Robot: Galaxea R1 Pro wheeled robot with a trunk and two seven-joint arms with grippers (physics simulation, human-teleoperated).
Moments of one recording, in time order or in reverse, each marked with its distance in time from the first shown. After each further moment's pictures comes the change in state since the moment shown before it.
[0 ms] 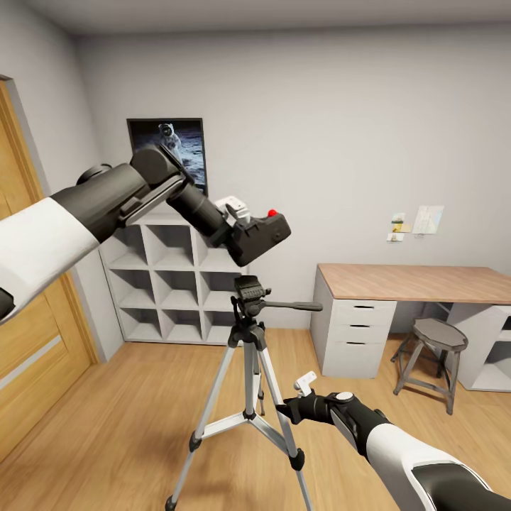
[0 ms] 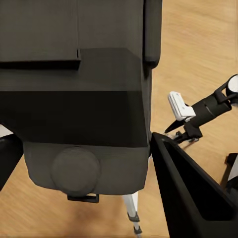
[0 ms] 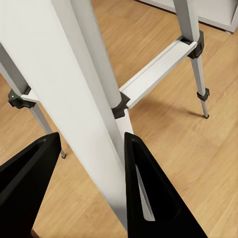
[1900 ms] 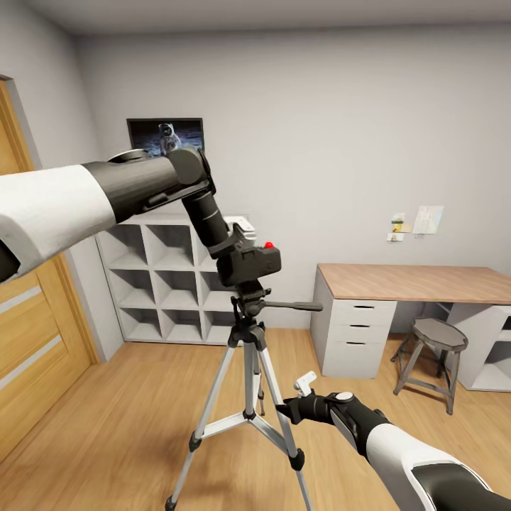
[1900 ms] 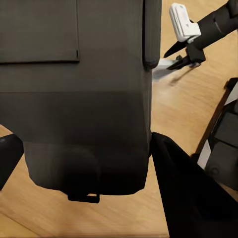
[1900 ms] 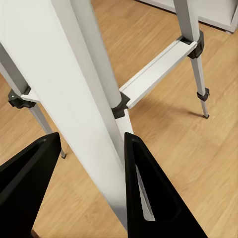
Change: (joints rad) left arm -0.200 -0.111 -0.520 0.154 0.126 -0.003 -0.193; right arm 0.000 0.000 0.000 0.000 -0.001 0.000 0.000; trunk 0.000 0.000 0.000
